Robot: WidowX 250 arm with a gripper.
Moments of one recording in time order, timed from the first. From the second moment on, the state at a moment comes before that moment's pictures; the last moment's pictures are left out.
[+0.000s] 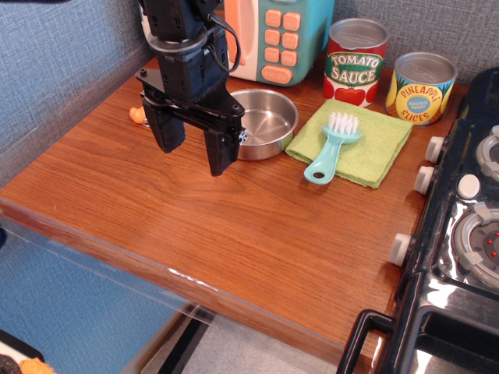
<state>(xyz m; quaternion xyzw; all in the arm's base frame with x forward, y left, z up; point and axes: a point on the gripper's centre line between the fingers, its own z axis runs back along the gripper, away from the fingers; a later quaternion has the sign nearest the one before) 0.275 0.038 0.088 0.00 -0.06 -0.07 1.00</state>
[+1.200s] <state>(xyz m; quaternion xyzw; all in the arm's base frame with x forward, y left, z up) 0.371 0.026 0.073 0.01 -0.08 -0.11 0.99</state>
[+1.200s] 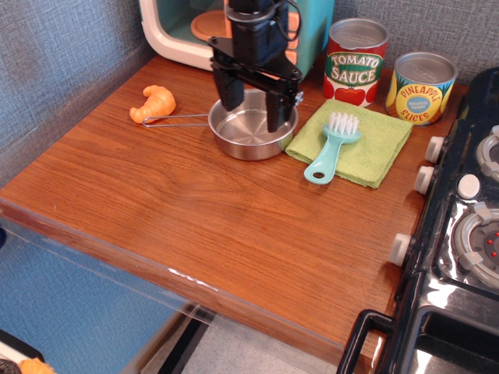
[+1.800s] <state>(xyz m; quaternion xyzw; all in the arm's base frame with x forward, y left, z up) 0.374 0.024 0.031 0.01 -0.04 -0.13 0.99</state>
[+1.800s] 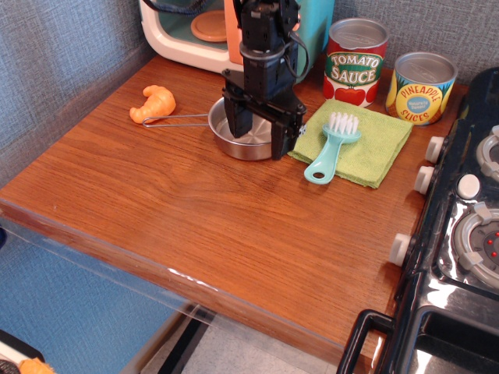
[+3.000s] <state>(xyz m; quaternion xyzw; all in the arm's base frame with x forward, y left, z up) 0.358 0.022 0.025 -0.01 -0.01 -0.14 0.99</state>
